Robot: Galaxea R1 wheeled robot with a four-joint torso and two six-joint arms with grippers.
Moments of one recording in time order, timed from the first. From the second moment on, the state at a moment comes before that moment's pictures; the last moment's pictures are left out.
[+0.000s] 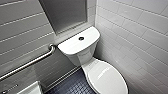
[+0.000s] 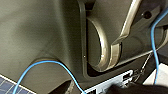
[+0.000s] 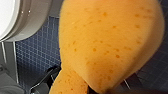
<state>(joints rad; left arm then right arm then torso) 1.44 3.05 -2.58 0.28 0.10 -0.03 -1.08 2.07 -1.59 -0.37 0.00 0.97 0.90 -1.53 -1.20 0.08</state>
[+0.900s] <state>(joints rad) 1.44 2.95 -2.42 0.29 0.10 -0.03 -1.48 2.38 -2.04 -0.53 0.31 0.95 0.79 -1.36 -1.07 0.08</state>
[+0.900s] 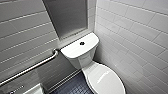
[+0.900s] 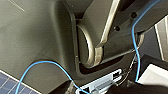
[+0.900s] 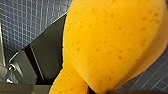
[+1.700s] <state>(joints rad) 1.47 2.95 -2.43 0.28 0.10 -0.03 -1.59 2.64 -2.32 -0.65 0.34 0.95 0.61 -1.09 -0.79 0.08</state>
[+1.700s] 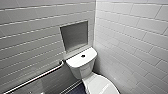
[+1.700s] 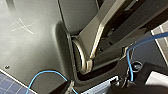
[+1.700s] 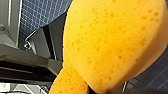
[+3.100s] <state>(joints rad) 1.49 3.04 -2.61 0.28 0.07 -0.03 -1.61 2.84 -2.61 -0.76 0.32 0.95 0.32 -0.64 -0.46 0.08</state>
